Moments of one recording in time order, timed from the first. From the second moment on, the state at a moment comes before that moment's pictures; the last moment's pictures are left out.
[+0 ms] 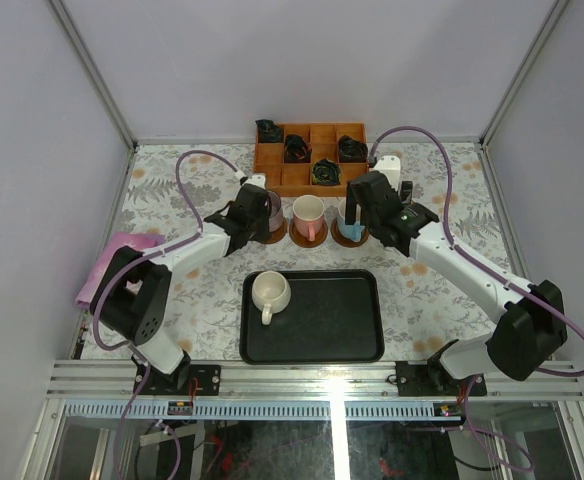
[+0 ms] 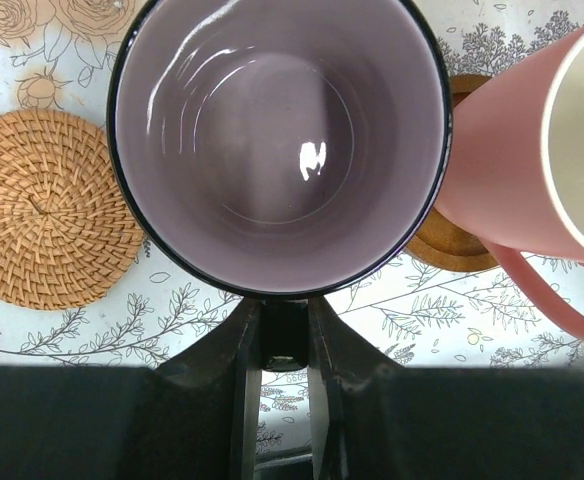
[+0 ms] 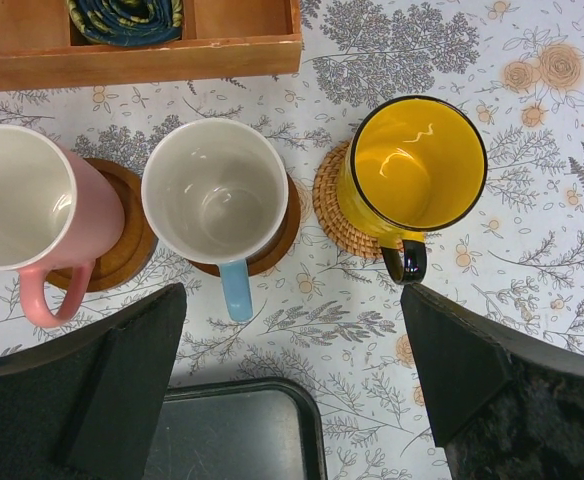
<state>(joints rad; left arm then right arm) -0.50 1.63 1.02 -0.17 -0.17 -0.42 0.62 1.41 1.18 -0.53 0.58 0.42</state>
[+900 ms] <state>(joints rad) -0.50 1.65 1.03 -0.24 -0.16 -0.43 0.60 1.43 1.18 -0.53 0.53 0.45</state>
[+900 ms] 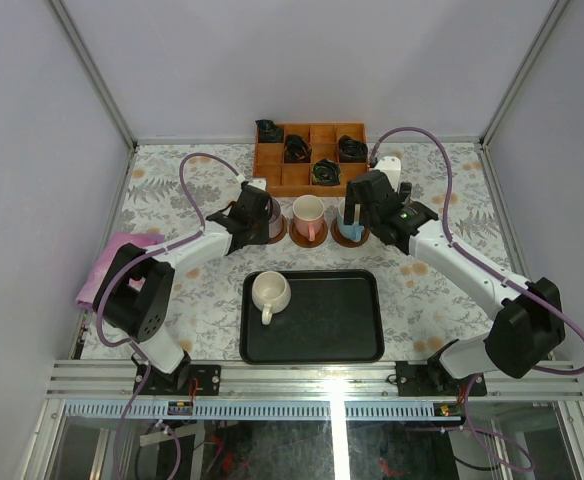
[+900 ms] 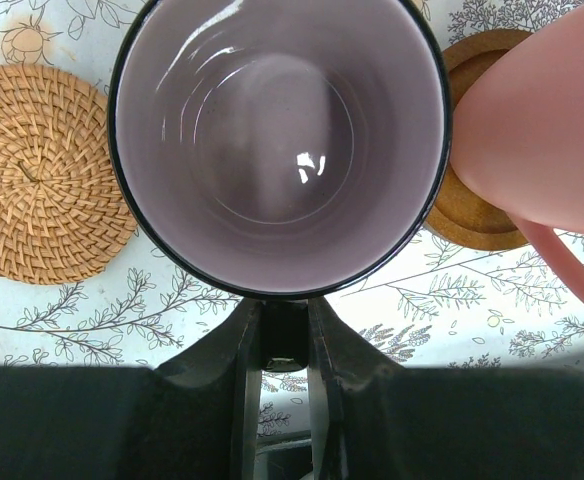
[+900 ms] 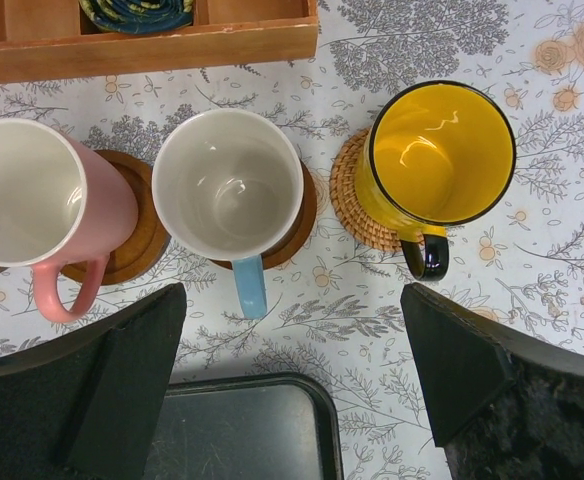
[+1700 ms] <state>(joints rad) -0.50 1.66 1.03 -0.22 -0.16 -0.44 0.60 1.44 1.18 -0.53 0.50 0.46</state>
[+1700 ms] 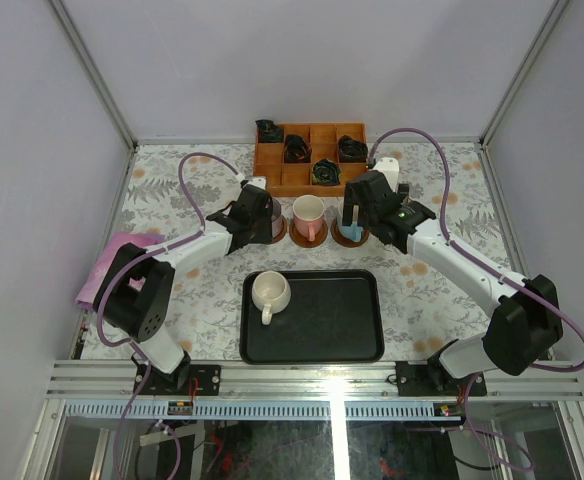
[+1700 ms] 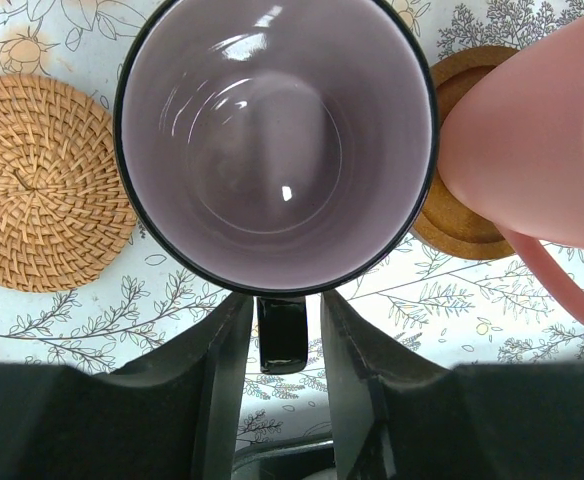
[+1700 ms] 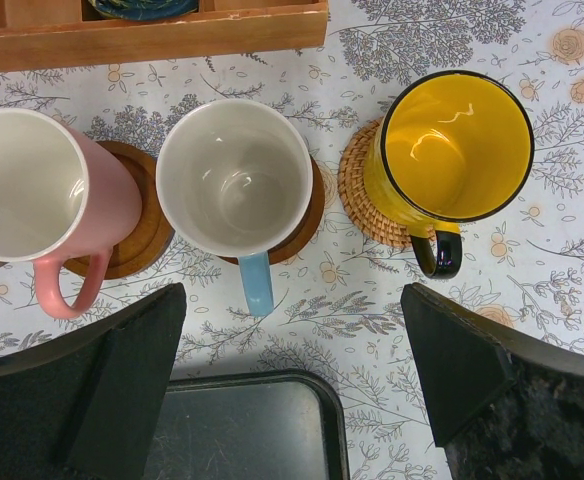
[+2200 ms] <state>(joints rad) -0.50 1.64 1.03 -0.23 -0.16 -0.44 0.60 1.44 1.18 -0.53 0.50 0.46</state>
